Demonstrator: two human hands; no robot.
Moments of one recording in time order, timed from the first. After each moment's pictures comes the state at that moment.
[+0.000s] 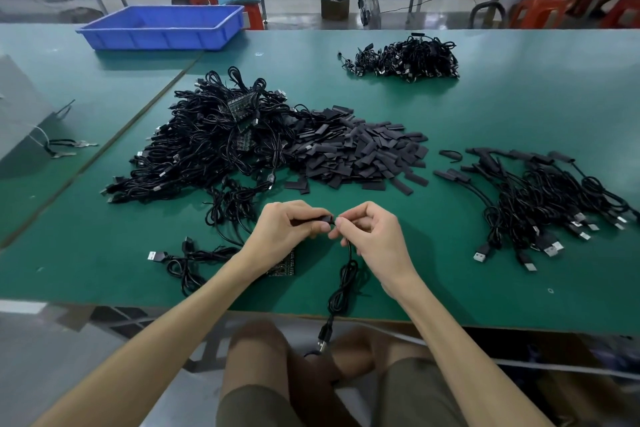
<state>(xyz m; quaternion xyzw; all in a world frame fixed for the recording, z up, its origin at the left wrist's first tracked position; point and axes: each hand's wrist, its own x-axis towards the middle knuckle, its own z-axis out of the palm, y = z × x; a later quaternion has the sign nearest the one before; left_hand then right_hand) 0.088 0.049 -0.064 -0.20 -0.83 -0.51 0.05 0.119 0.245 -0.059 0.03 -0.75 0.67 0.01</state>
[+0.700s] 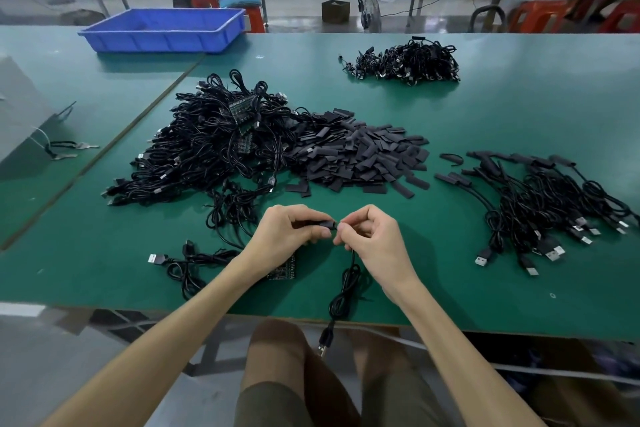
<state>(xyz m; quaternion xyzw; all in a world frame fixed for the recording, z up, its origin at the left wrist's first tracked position) 0.088 0.047 -0.062 -0.18 -0.82 -0.54 0.00 0.122 0.244 -0.057 0.03 -0.76 0.65 0.01</state>
